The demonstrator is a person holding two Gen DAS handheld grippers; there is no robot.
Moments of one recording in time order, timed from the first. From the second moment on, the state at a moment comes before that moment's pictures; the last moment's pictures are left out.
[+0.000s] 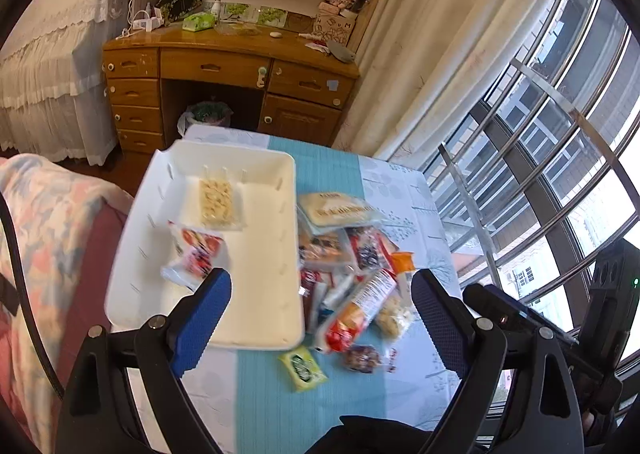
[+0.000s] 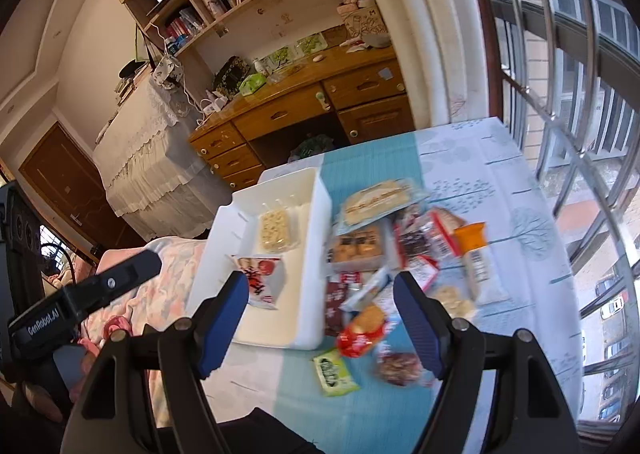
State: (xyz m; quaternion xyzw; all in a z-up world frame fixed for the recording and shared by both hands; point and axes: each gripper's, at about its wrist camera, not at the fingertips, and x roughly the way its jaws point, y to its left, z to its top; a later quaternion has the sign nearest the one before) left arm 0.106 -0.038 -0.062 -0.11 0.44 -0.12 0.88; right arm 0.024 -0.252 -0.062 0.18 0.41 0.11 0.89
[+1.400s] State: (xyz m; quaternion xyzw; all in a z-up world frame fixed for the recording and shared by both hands) left arm 0.086 -0.082 -0.272 -0.22 0.64 0.09 0.73; right arm 0.118 -0.362 -0.227 0.13 0.62 0.03 0.77
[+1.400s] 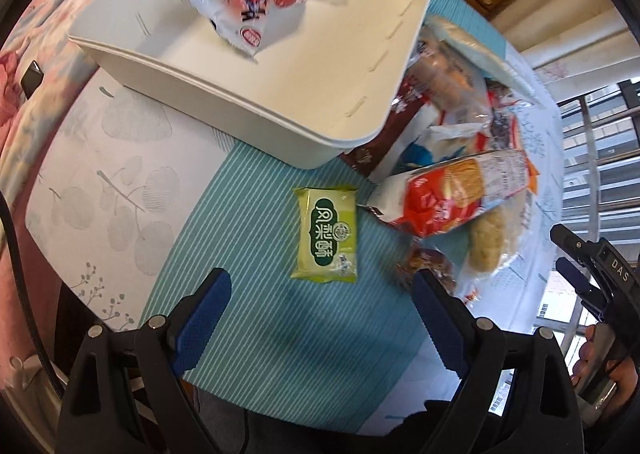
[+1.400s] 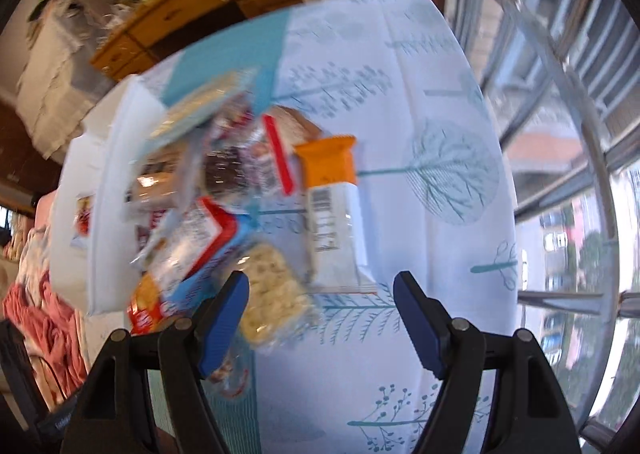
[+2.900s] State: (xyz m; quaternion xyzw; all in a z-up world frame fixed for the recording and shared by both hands) left arm 0.117 -0.105 -0.325 -0.23 0.65 0.08 0.72; right arm 0.162 -0.324 -0.280 -0.01 0.63 0.04 0.78
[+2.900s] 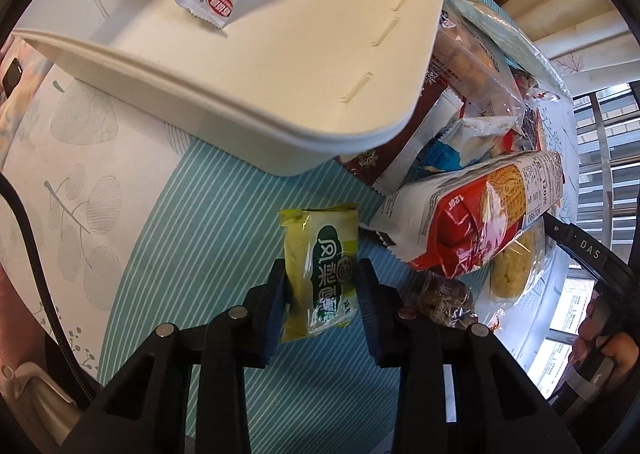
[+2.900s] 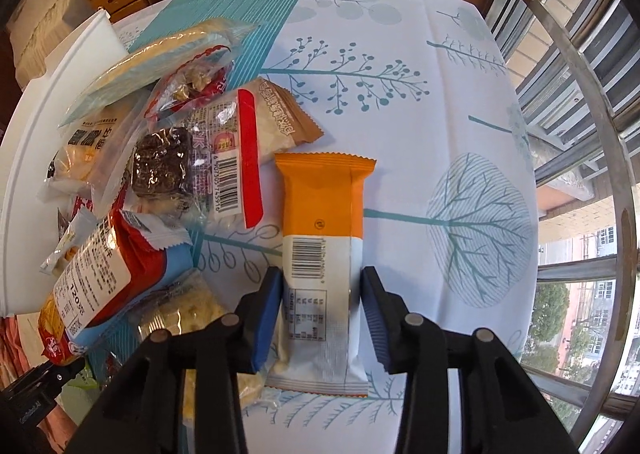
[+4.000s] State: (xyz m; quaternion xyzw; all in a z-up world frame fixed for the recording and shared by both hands) left arm 0.050 -0.043 -0.216 -0.23 0.60 0.11 0.76; right arm 0.098 -0.352 -0.186 0.14 0.57 0.04 0.81
